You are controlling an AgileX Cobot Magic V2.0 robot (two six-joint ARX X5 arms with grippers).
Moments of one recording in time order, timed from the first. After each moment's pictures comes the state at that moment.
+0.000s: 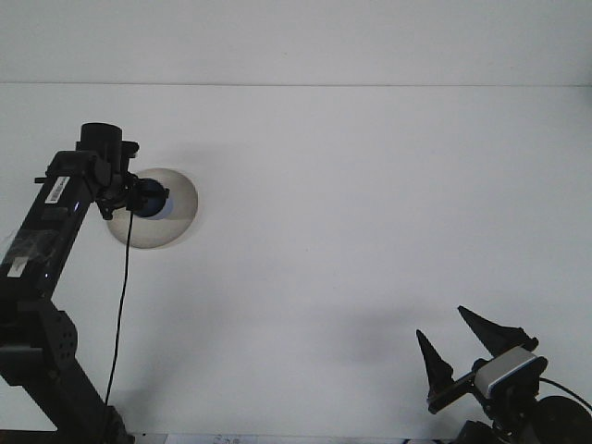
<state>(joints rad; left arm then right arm) 0.04 1.85 1.68 -0.85 -0.02 0.10 0.88 0.18 0.70 -0.72 0.34 0.16</state>
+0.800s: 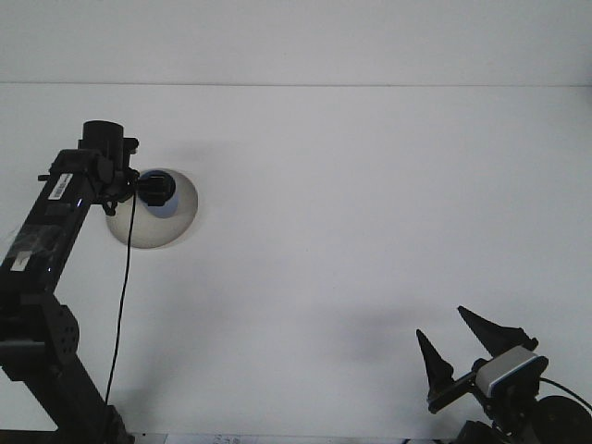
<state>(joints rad) 0.04 1.87 1.69 -0.80 -0.02 0.06 0.88 0.18 0.70 -0.72 0.34 0.17</state>
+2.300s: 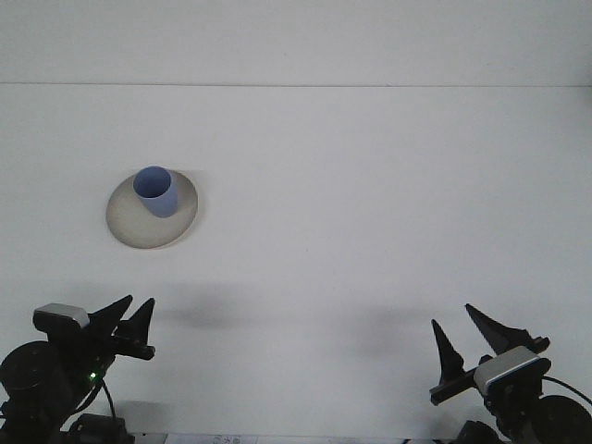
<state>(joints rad) -0.10 0.32 0.68 -0.60 0.24 -0.23 0.88 0.18 0.70 -0.72 0.45 0.08</state>
